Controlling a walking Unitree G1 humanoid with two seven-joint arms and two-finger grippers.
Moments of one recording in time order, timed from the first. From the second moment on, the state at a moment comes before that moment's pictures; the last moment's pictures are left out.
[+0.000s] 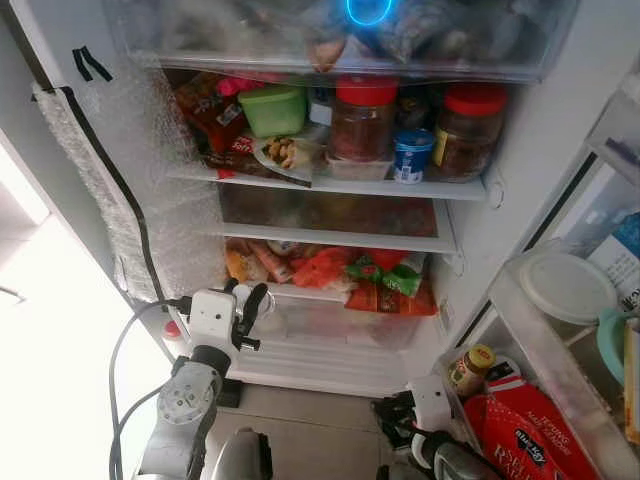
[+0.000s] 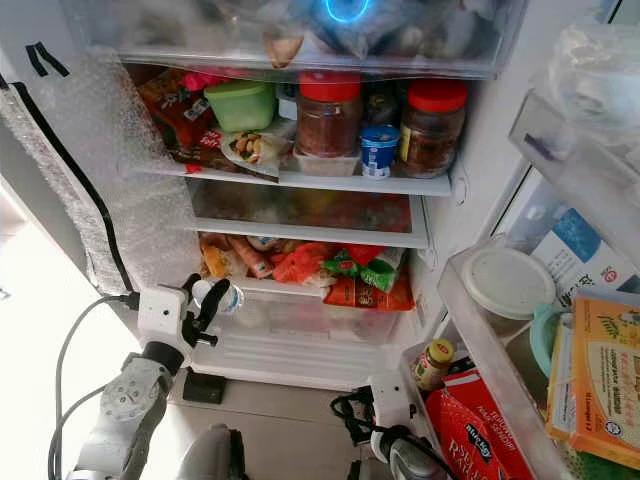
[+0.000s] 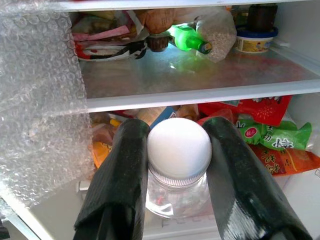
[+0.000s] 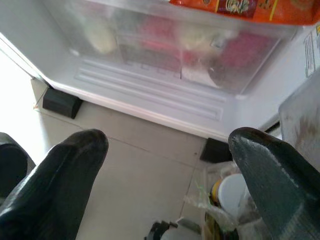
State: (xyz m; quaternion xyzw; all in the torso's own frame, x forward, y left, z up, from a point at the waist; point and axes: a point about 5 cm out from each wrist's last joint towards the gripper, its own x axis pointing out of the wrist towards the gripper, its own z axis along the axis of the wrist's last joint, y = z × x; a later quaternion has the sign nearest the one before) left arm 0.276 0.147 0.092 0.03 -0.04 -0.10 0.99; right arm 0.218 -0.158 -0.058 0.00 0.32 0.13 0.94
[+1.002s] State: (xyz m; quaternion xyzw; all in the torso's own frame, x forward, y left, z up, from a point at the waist) left arm 0.276 0.147 0.090 0.04 -0.03 -0.10 0.99; right arm 0.202 -0.157 -0.070 -0.03 0.36 0.14 0.92
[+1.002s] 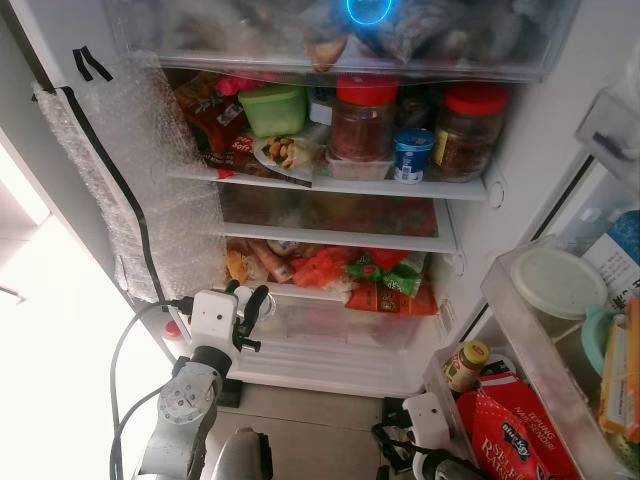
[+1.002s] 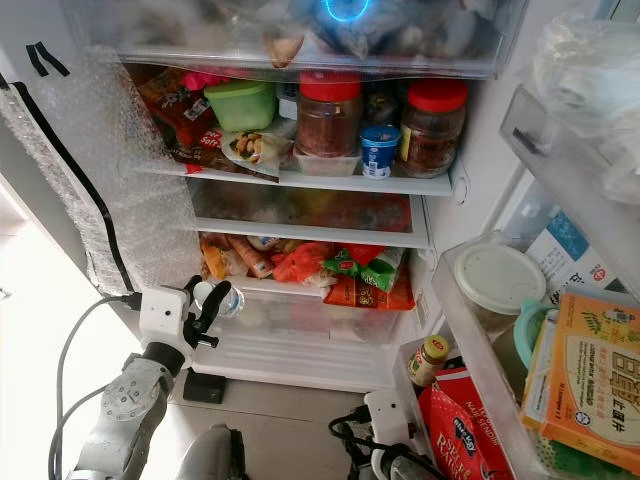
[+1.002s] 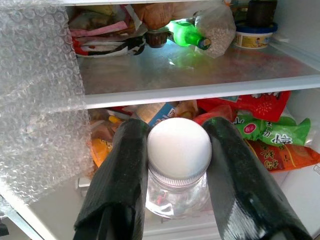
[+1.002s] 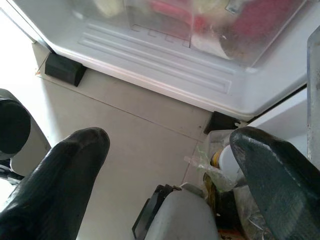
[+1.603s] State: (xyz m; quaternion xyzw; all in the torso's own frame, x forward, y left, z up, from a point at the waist) left arm 0.276 0.149 0.090 0.04 -0.03 -0.10 0.99; right arm 0.204 -0.152 -0.069 -0.02 0.36 0.14 0.92
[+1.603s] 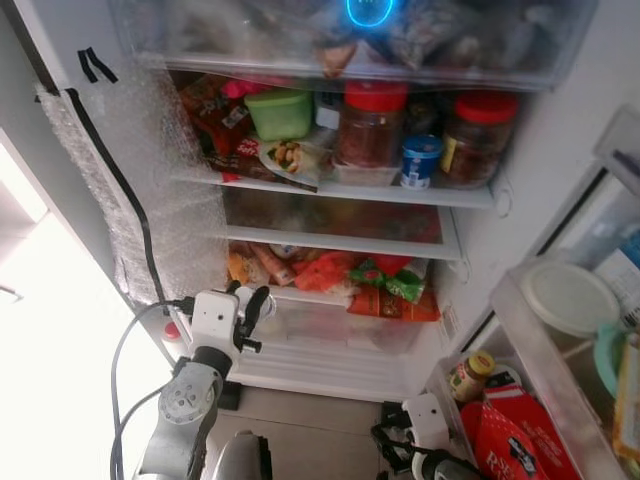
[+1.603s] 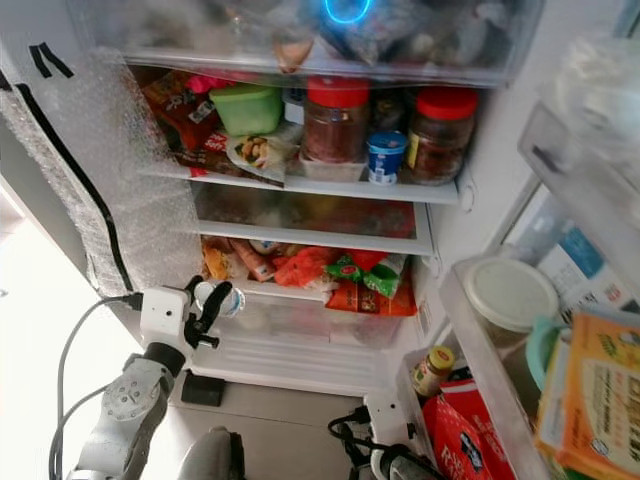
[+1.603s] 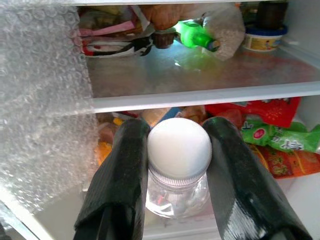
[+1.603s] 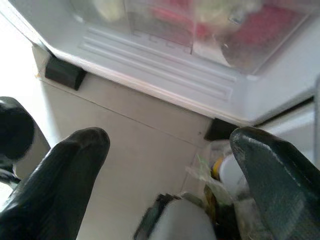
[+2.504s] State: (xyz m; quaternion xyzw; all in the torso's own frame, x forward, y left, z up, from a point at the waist) left arm 0.278 0.152 0.096 0.06 -0.04 -0.10 0.99; right arm 0.193 -0.160 -0.075 -0.02 0.38 0.14 0.91
